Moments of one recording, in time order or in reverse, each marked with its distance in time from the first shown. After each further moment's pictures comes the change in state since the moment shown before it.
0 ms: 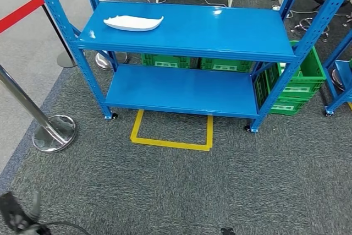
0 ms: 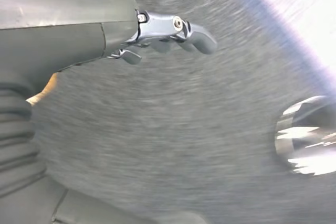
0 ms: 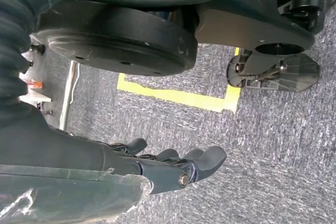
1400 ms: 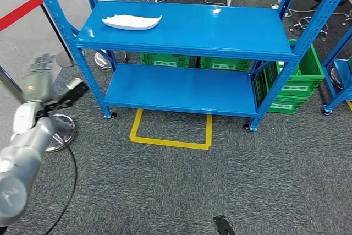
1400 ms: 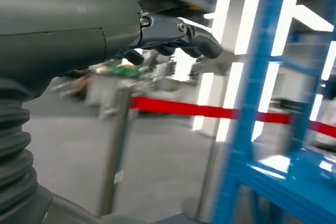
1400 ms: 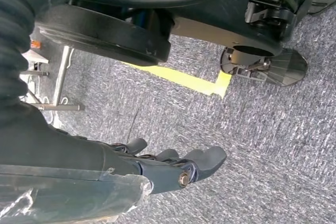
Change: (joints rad) left arm -0.483 -0.008 -1.153 -0.142 -0.786 0.347 0.284; right arm -0.070 0.000 0.001 0.000 0.178 0.038 0.052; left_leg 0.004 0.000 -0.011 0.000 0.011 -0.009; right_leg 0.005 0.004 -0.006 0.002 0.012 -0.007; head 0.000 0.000
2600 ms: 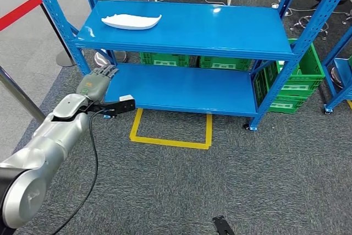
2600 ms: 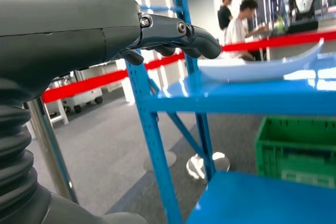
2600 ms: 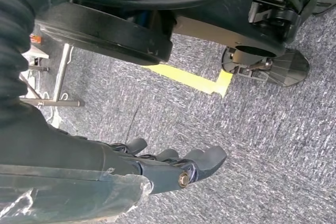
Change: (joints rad) left arm -0.080 -0.120 -0.401 0.069 -0.037 -0.316 0.038; right arm 0.003 -0.001 -0.001 0.000 0.020 0.005 -0.007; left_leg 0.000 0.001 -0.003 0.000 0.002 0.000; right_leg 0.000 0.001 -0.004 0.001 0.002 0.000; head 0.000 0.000
